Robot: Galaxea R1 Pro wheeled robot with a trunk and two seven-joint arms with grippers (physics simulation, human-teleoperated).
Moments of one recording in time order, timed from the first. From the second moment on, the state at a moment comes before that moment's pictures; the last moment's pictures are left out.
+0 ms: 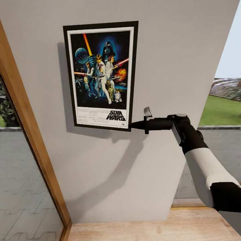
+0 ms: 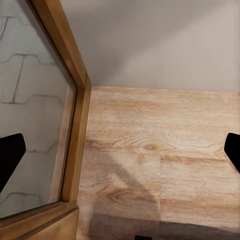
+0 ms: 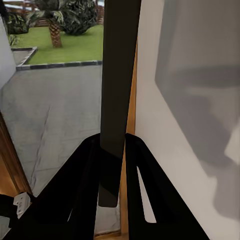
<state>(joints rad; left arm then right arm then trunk) 0.04 0.08 0.19 -0.87 -0.02 0.04 -0.10 -1.16 -0.09 0.10 -0.89 -0.01 0.46 1.44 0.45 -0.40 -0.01</state>
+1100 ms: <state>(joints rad) 0.04 0.08 0.19 -0.87 -0.02 0.04 -0.10 -1.16 -0.09 0.10 -0.89 -0.01 0.46 1.44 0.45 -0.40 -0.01</state>
